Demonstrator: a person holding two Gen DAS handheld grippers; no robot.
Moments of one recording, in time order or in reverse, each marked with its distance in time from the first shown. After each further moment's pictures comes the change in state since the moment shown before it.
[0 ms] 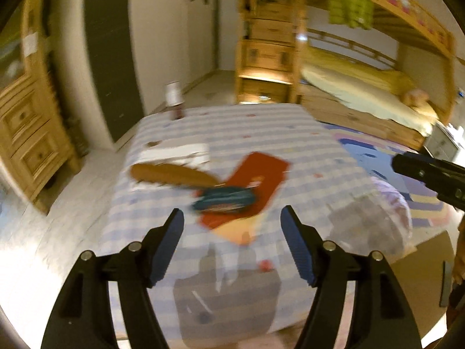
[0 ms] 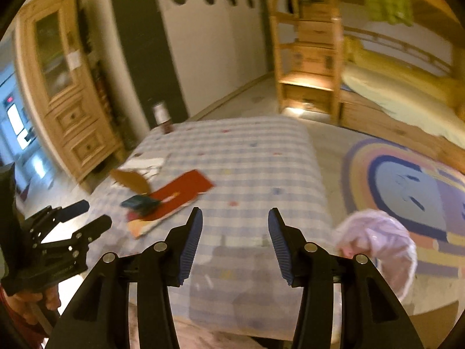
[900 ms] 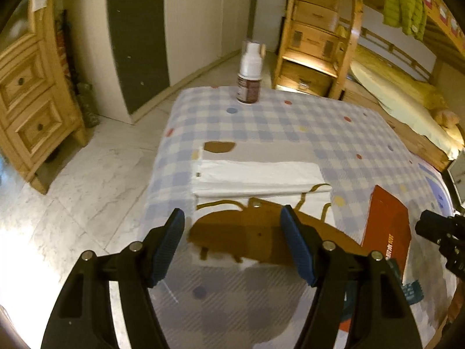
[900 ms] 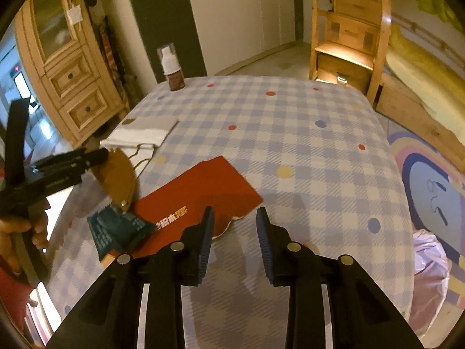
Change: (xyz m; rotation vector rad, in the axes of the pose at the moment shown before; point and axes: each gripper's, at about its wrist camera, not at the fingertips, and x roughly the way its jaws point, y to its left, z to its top) left arm 0.135 0.117 0.048 -0.104 0.119 0.007; right arm 0.137 0.018 0.022 -0.033 0.174 0.038
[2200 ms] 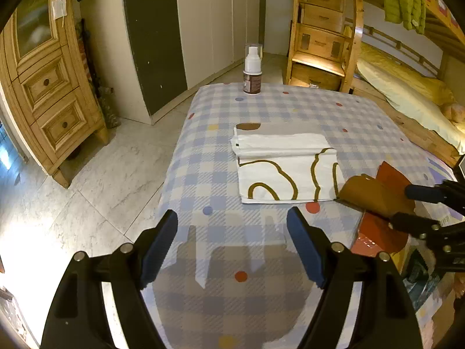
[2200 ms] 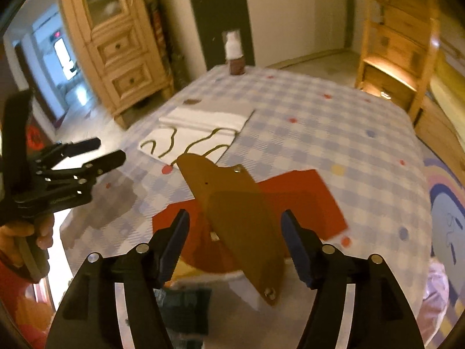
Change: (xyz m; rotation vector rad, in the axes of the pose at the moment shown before) left arm -0.053 -0.015 -0.046 0.000 -0.033 0.127; right arm 0.010 0.045 -0.005 -0.235 0.086 0.156
